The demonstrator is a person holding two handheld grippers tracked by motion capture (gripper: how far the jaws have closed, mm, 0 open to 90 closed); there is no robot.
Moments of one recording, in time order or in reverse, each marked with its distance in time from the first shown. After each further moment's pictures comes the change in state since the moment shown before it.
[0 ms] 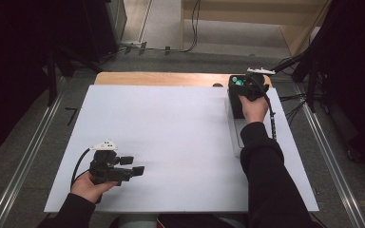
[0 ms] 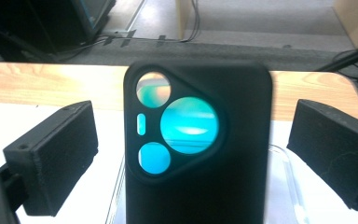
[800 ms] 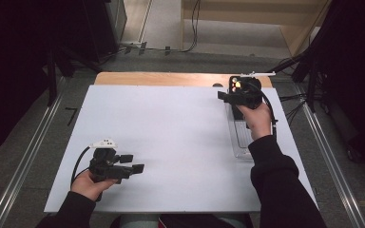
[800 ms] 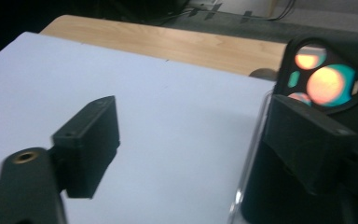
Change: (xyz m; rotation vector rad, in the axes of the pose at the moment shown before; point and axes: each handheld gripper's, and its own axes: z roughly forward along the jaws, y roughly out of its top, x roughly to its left) left arm 0.003 0.004 0.000 -0.009 0.000 -0.008; right arm 0.037 -0.005 -0.065 0.117 0.340 -0.109
